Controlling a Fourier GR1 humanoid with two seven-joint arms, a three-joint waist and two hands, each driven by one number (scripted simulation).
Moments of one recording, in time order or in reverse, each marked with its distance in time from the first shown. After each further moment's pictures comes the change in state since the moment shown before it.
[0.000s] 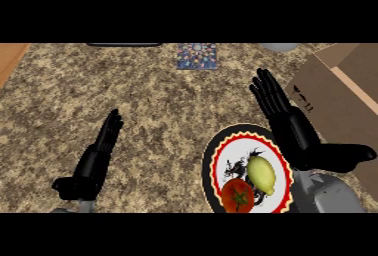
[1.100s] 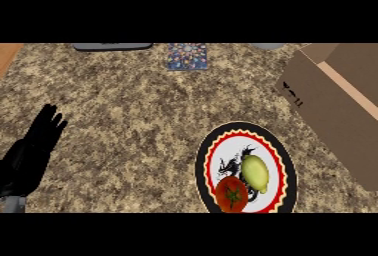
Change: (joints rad) left arm 0.055 0.183 0.289 -0.066 0.264 -0.104 0.264; right arm 0.604 -0.188 -0.389 -0.280 0.318 0.164 -1.022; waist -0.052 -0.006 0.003
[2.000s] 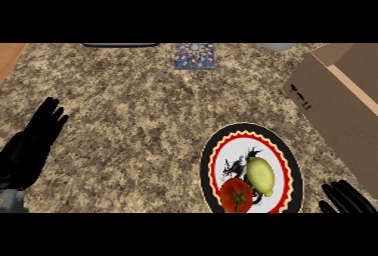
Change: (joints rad) left arm -0.041 -0.001 0.019 -0.017 -0.010 -0.031 0.067; right arm 0.256 0.063 0.216 -0.320 0.788 -0.063 0.544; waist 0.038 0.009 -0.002
